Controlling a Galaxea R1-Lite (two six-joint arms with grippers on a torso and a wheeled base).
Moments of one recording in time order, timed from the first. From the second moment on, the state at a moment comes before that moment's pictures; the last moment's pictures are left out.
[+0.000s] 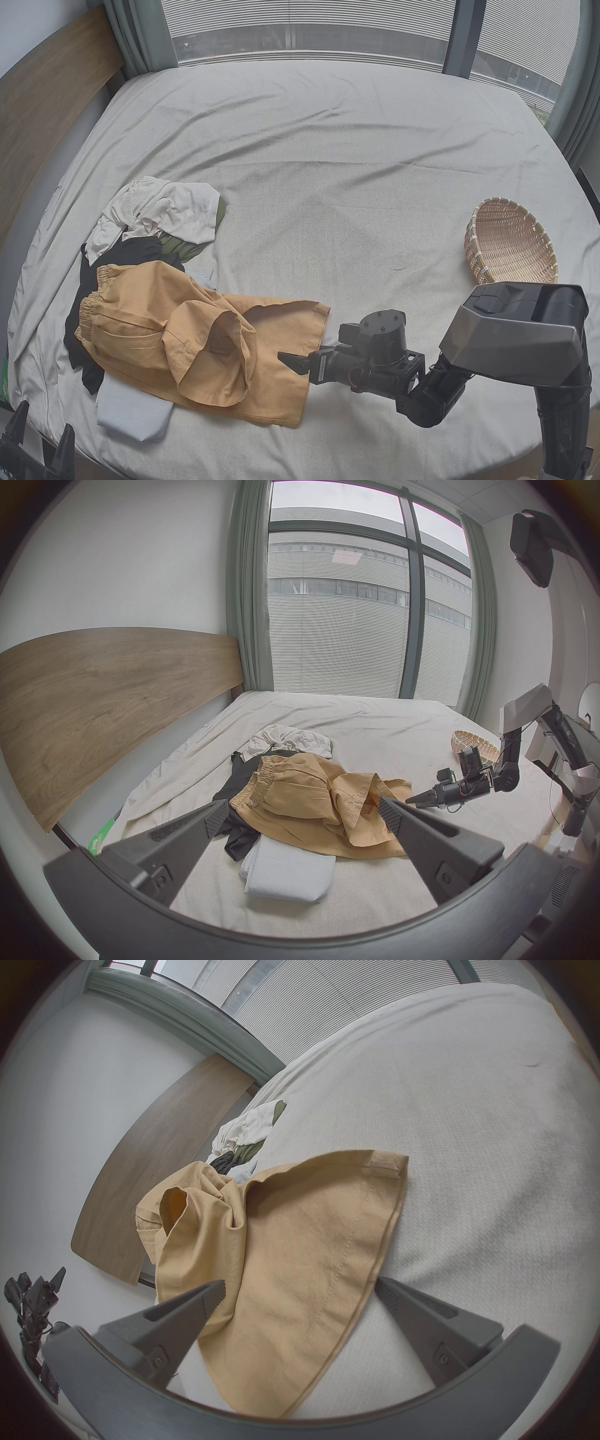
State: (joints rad) left arm 0.00 0.02 -0.02 -0.01 0.00 -0.03; right arm 0.71 2.41 -0.90 -1.13 0.12 0.48
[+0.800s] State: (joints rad) left arm 0.00 0.02 -0.02 -0.01 0.00 -0.03; right arm 0.76 2.46 -0.98 -1.11 0.15 0.54
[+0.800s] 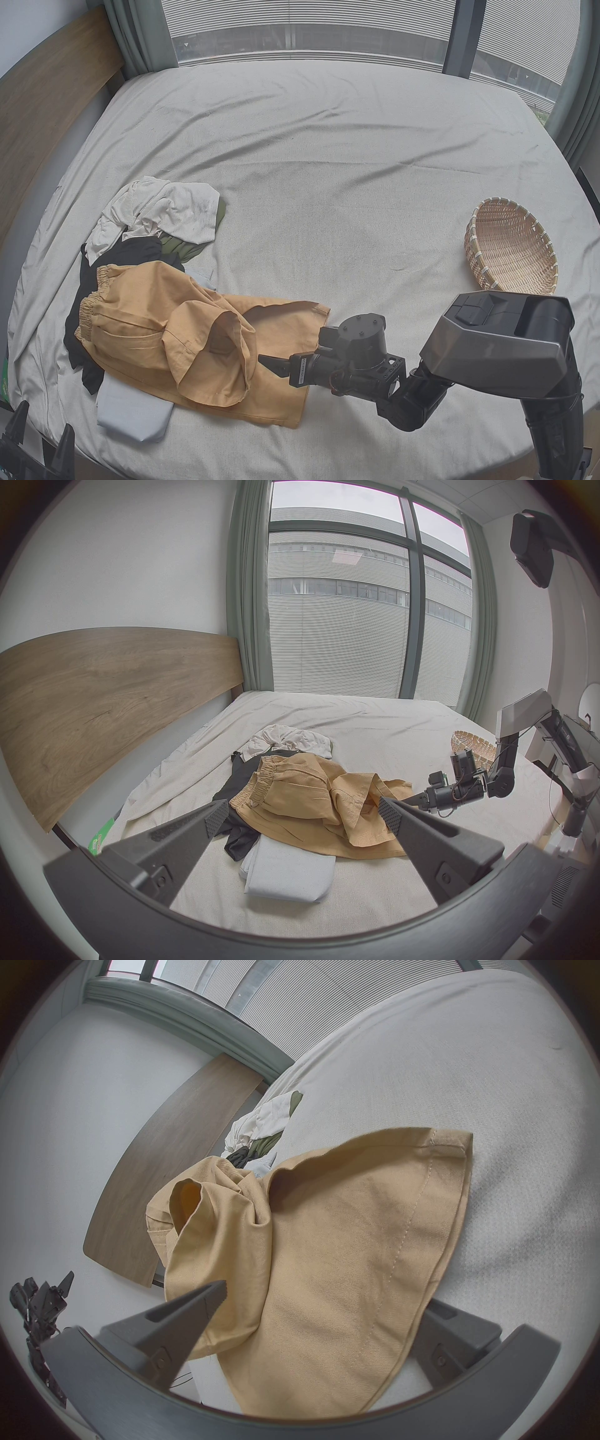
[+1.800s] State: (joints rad) left arm 0.00 0.02 -0.02 -0.01 0.00 -0.03; right arm 0.73 2.38 -0.83 -1.13 0.12 0.47
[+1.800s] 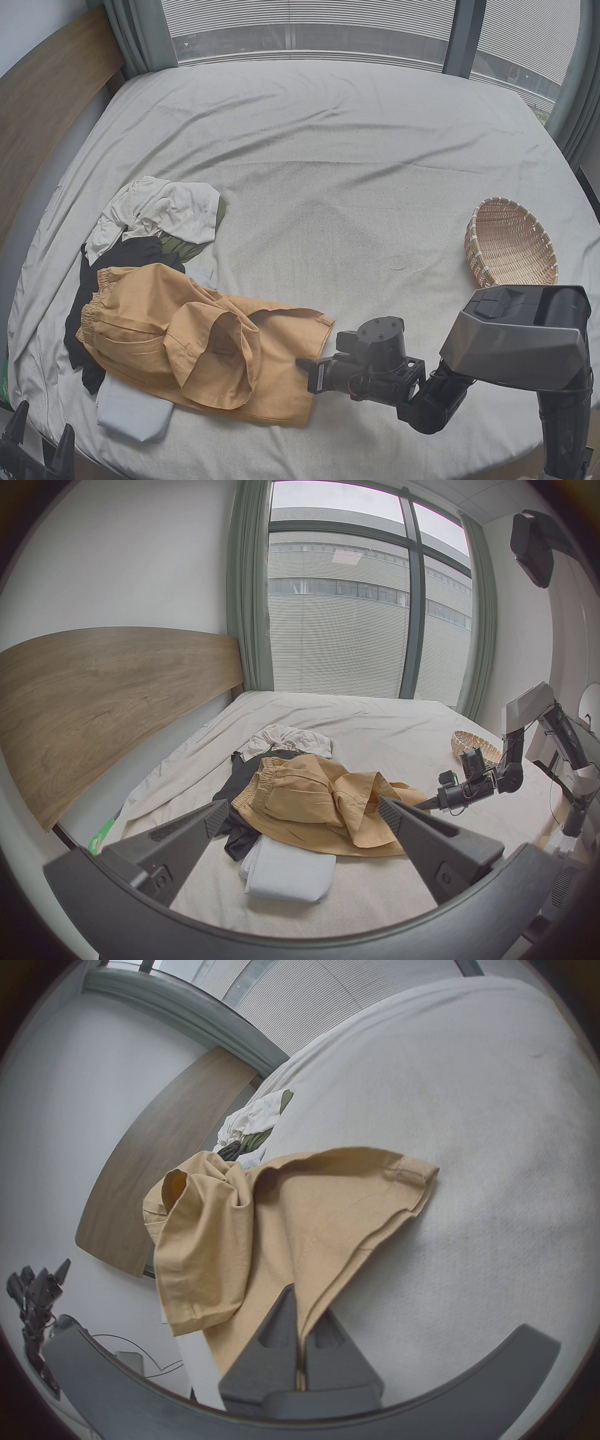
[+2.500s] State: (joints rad) left arm 0.00 0.02 -0.02 -0.01 0.00 -0.03; right arm 0.64 2.31 -0.69 -1.13 0.06 0.37
